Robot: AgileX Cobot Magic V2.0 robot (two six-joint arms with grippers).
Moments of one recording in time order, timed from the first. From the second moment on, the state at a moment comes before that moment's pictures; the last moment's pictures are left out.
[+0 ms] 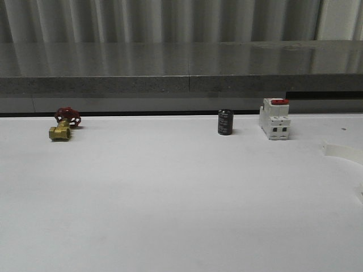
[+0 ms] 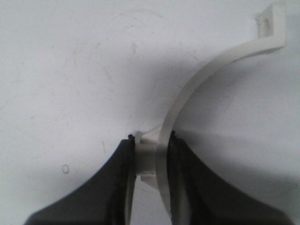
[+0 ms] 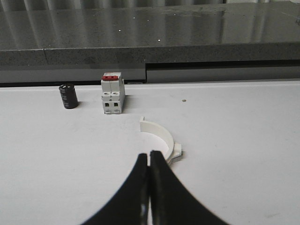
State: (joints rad) left arm 0.22 1.95 -1.21 0.06 0.53 0.12; right arm 0.01 -0.01 0.03 -0.02 0.17 0.10
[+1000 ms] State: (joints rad) left arm -0.27 1.64 -1.19 -0.04 0.69 -0.24; right arm 0.01 -0.01 0.03 -0.02 0.17 0.10
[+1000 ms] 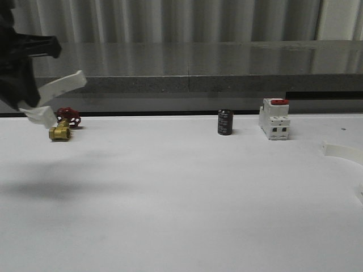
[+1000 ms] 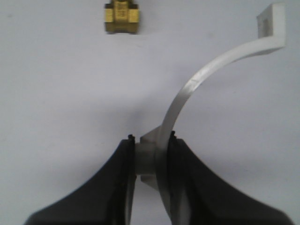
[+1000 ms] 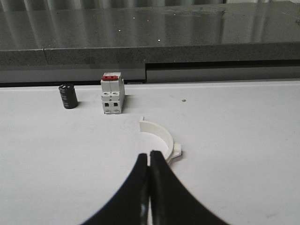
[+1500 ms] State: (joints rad) left arm -0.49 1.89 -1.19 -0.04 0.54 -0.39; right arm 0.01 -0.01 0.03 -0.02 0.17 0.10
